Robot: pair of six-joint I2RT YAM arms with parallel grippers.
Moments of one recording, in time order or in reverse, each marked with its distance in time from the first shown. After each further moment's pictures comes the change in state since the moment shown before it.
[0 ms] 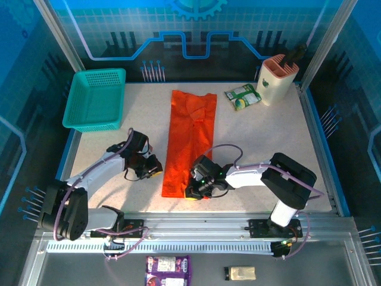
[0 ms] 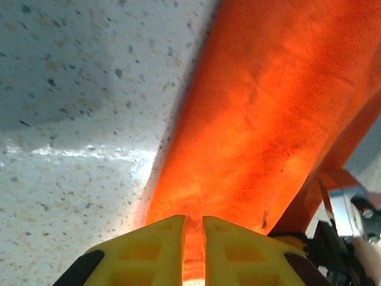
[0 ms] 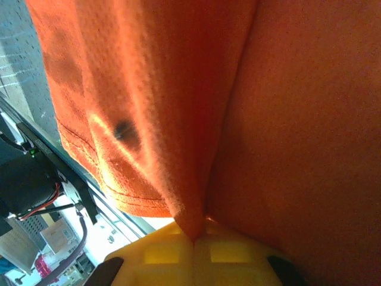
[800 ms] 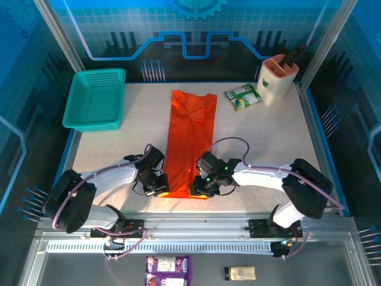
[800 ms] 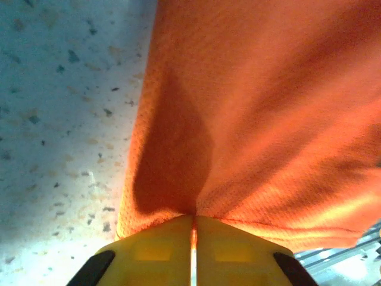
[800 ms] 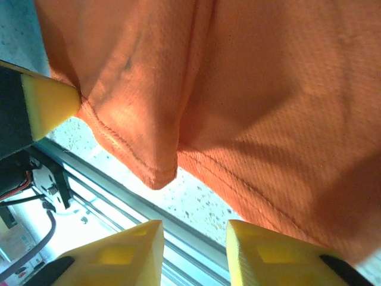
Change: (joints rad) left arm -0.239 0.058 -0.111 0.028 -0.007 -0.084; right arm -0.018 -0.171 0.068 -0.359 0.100 -0.132
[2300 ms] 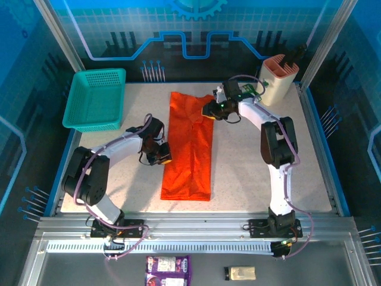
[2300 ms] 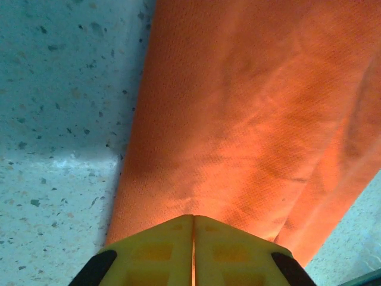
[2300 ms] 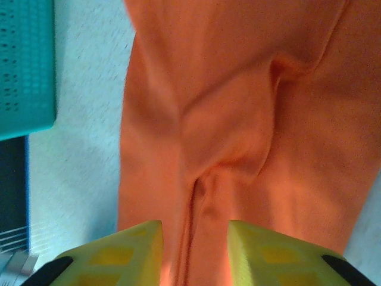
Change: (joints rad) left arm 0.183 0.301 0.384 -0.006 -0.064 0.110; right arm -0.637 0.713 1.033 -0.171 -0.126 -0.492
